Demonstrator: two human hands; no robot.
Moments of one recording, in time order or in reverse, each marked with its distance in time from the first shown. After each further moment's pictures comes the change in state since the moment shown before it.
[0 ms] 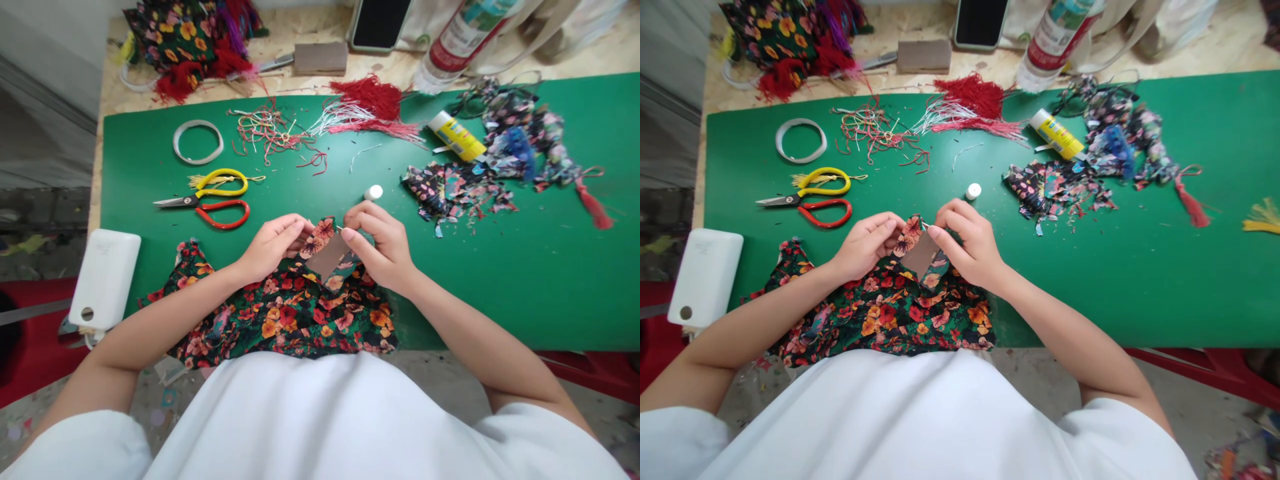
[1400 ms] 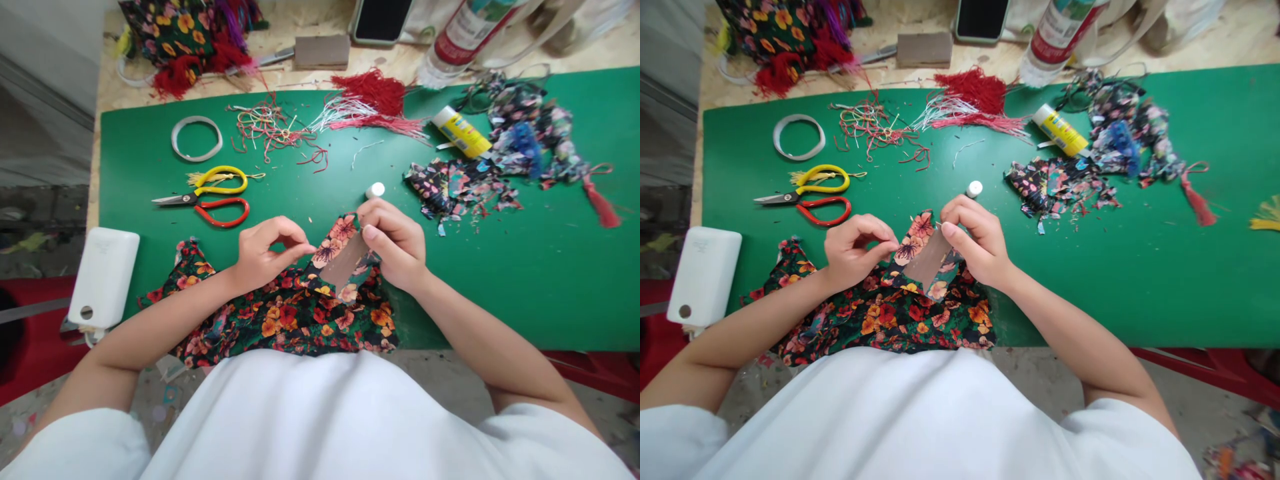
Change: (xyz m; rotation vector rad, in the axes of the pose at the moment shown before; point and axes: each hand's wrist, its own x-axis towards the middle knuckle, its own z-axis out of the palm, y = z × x) left_hand -0.010 0.000 -0.005 0.563 0.161 0.845; right_hand -0.001 -0.001 -0.006 0.250 0.052 0.079
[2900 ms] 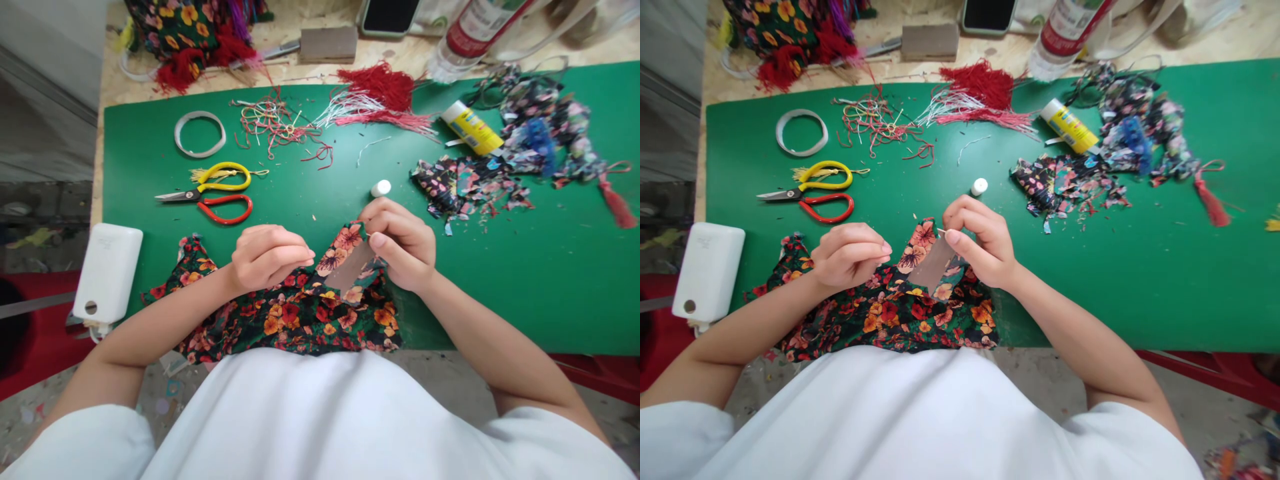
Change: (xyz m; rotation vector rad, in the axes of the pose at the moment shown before) left_hand 0.006 0.003 -0.010 0.318 0.025 0.621; right_hand 0.001 0.000 -0.003 0.064 -0.074 -0.152
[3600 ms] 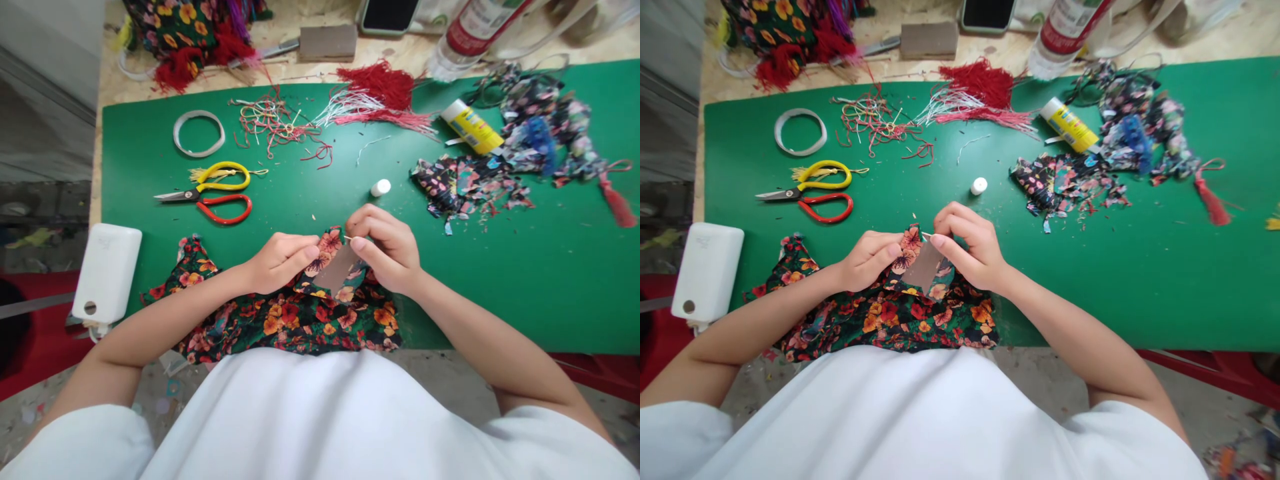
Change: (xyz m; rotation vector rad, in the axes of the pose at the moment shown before) left_hand 0.001 0.007 0.007 -0.459 -0.511 -0.626; right_hand -0.002 0.000 0.009 -0.066 -0.051 0.030
